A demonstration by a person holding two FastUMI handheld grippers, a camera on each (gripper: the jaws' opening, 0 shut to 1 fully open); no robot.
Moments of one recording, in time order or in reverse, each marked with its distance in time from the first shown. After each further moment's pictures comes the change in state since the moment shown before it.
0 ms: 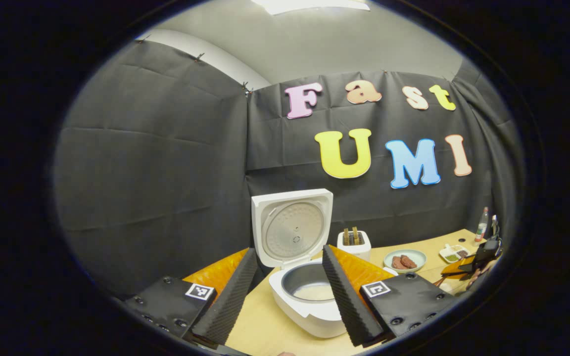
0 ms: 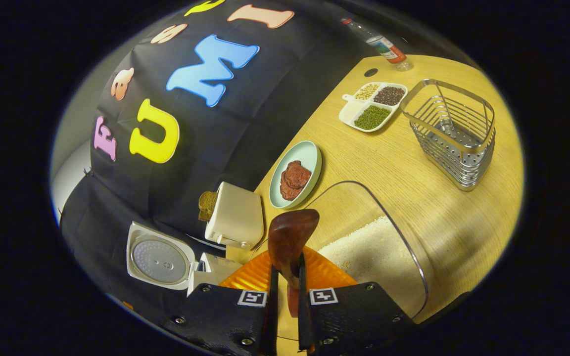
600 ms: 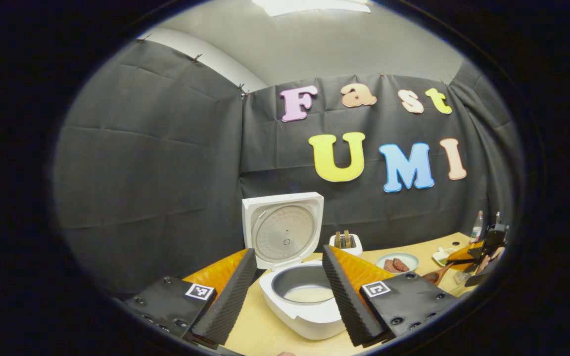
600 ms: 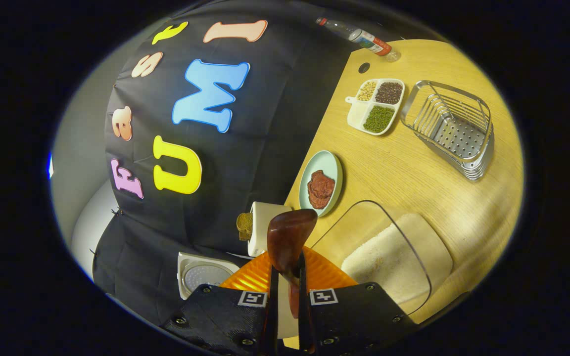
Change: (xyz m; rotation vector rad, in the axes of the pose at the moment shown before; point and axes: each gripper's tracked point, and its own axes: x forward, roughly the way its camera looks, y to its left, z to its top) left arm -0.003 -0.014 0.004 -0.024 -0.018 -0.022; right arm -0.032 0.053 0.034 0.166 -0.020 0.173
